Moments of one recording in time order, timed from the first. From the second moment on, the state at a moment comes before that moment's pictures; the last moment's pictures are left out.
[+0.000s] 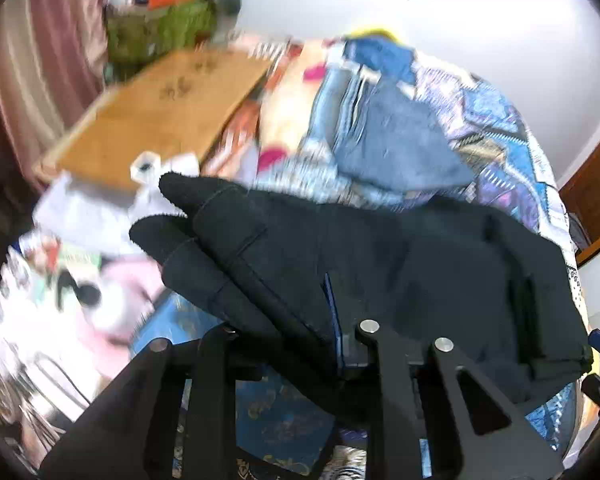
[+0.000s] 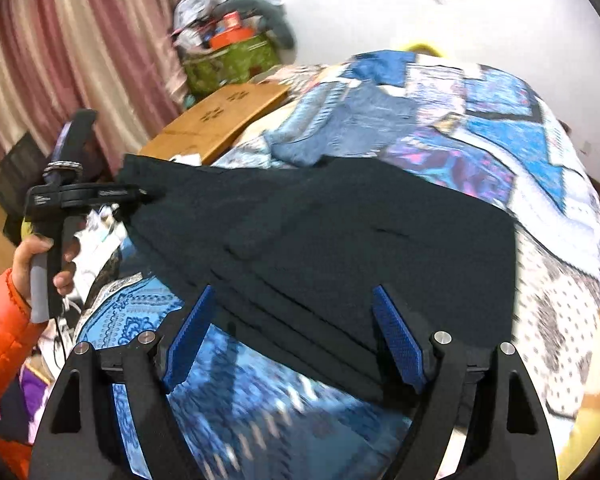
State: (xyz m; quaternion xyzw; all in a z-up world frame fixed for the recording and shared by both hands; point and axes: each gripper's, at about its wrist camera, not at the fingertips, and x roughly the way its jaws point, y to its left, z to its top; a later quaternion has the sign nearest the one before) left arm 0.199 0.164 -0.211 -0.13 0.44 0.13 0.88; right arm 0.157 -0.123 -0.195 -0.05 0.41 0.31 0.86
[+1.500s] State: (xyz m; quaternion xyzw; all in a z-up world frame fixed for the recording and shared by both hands) left arm 0.267 -0.138 -0.168 -0.01 0.49 -0.23 0.84; right arm 0.139 -0.226 -0.233 0.04 0.44 0.21 0.87
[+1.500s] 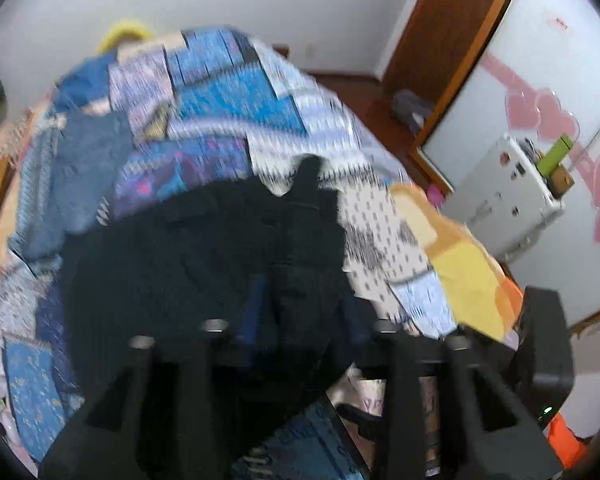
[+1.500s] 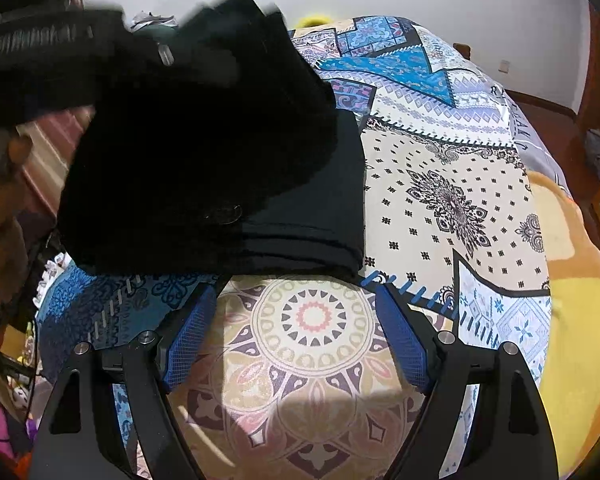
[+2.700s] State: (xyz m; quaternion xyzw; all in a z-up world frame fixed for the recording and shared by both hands) left arm 0.379 0.025 -0.267 0.12 0.53 -0.01 0.84; right arm 0.144 -0.234 -0.216 0.08 0.44 0.17 0.88
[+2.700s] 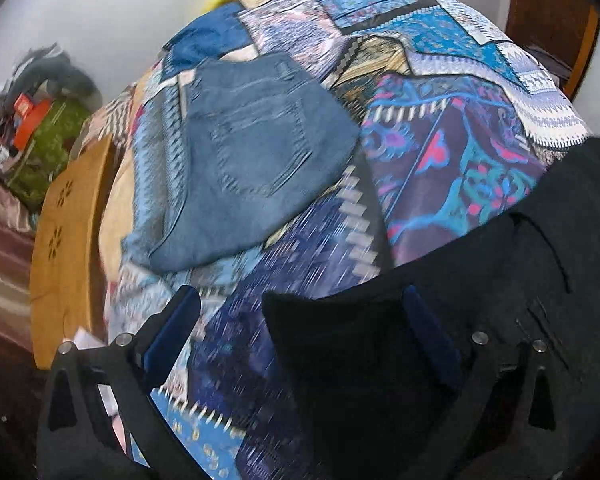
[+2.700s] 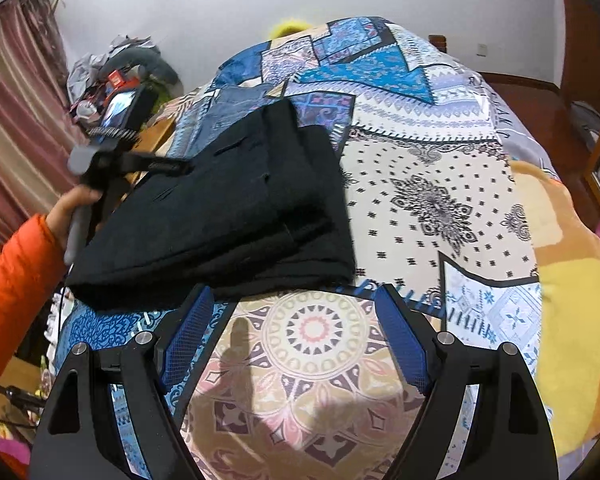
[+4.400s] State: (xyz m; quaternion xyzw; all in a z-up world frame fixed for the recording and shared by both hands) left arm 0.323 0.022 -0.194 0.01 0.50 -0.10 0.86; right arm 0.247 -0.173 -0.188 0.01 0.42 0.22 0.88
